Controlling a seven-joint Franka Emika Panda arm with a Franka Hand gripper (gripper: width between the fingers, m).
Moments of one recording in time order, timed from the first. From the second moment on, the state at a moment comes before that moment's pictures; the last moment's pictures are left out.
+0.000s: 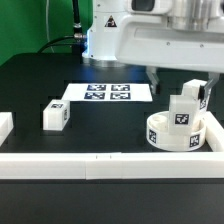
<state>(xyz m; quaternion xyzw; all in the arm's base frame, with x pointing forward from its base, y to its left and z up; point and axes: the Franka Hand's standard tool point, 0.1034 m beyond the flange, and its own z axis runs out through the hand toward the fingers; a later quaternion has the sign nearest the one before) 0.598 0.068 0.105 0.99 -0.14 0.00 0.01</state>
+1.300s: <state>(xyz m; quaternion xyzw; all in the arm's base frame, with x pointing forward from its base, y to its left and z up) 0.561 -0.095 0.082 1.00 0.01 0.01 0.03</state>
